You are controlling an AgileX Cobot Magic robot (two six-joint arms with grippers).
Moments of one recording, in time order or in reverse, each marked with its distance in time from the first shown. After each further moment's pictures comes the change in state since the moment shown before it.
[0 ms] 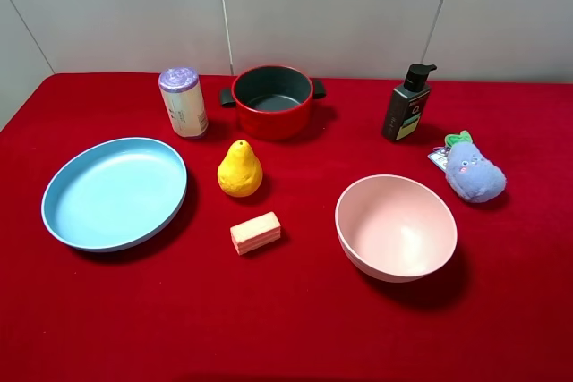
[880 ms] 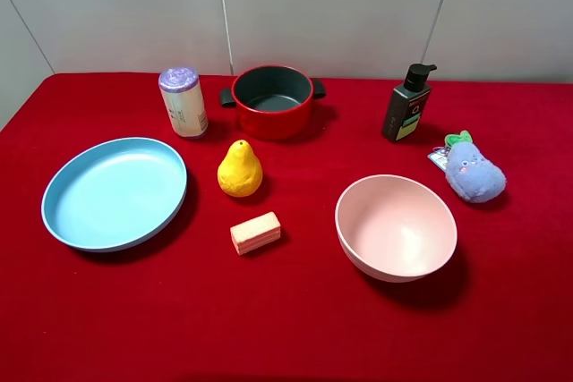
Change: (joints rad) left arm 0.000 0.000 0.000 0.000 0.000 -0.004; right arm 0.000 0.000 0.000 0.000 0.000 0.000
